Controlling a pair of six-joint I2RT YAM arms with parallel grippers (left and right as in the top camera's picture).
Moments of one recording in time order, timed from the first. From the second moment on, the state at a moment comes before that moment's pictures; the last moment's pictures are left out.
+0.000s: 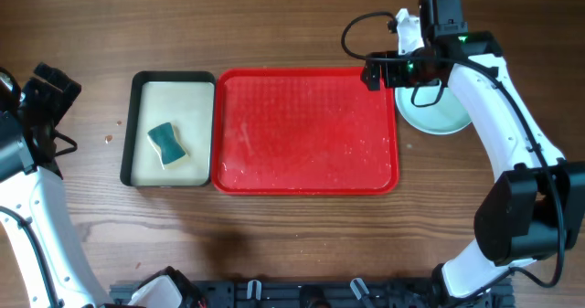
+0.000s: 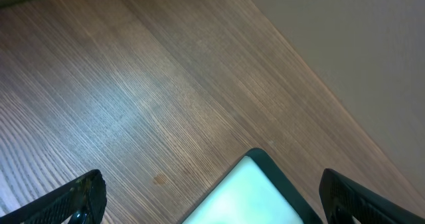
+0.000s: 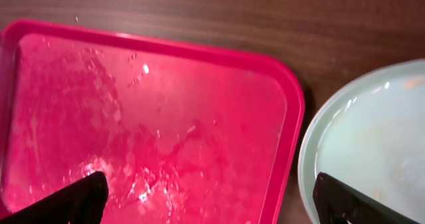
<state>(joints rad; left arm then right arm) 0.55 1.29 1.20 -0.61 0.05 -0.42 0.12 1.81 1.50 -0.83 -0.26 0.02</state>
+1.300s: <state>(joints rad) 0.55 1.29 1.20 -0.61 0.05 -0.42 0.12 1.20 1.49 -0.78 -0.26 0.01</state>
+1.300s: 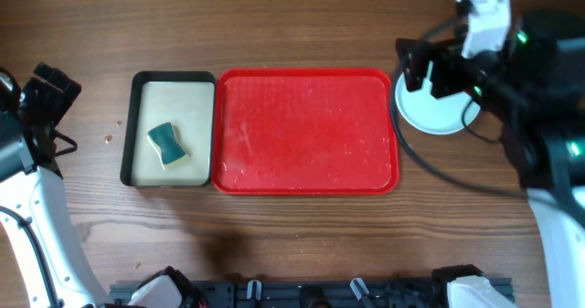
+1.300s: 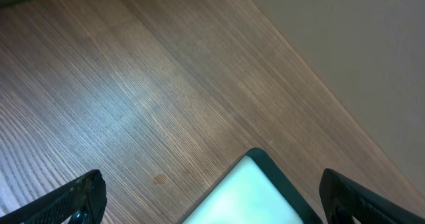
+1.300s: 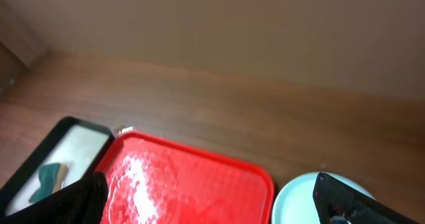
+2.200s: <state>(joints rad) 0.55 1.29 1.20 -0.60 0.05 -0.42 0.12 0.12 0.41 0.13 -0.23 -0.01</state>
